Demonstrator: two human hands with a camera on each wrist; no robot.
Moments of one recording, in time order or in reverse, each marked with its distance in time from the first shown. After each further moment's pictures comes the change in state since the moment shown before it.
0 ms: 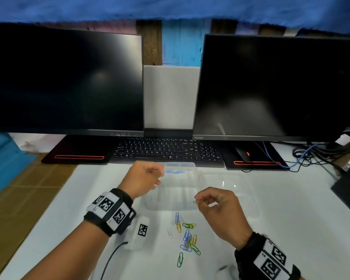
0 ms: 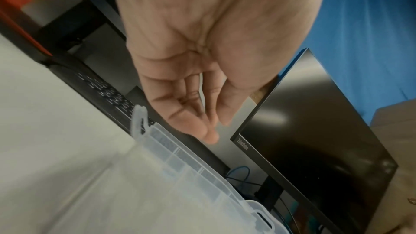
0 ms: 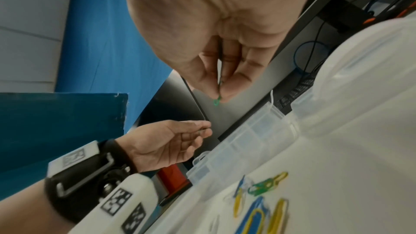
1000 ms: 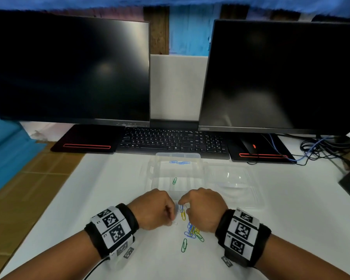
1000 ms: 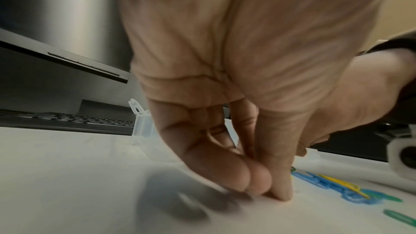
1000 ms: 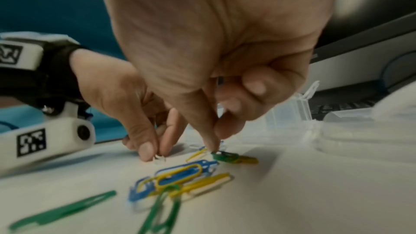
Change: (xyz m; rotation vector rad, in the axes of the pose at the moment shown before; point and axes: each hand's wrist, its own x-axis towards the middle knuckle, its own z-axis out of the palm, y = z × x) left_hand -0.064 -0.023 0.018 0.716 -0.536 0.174; right_hand 0.007 -0.008 0.034 -0.787 -0.488 -0.165
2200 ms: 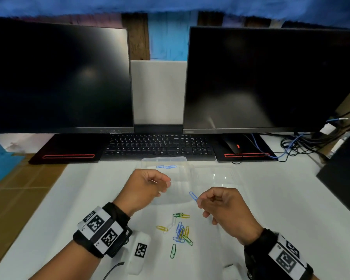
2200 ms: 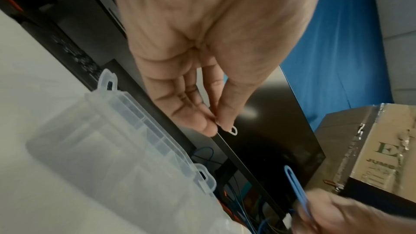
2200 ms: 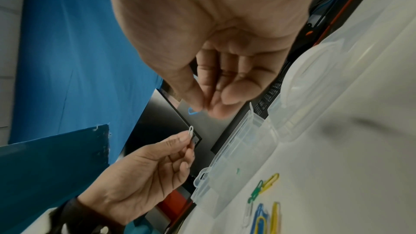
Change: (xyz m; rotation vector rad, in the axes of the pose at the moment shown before) left_hand 0.019 0.020 -0.026 -0.884 0.452 -0.065; right_hand -0.051 0.035 -0.024 1.064 0.332 0.268
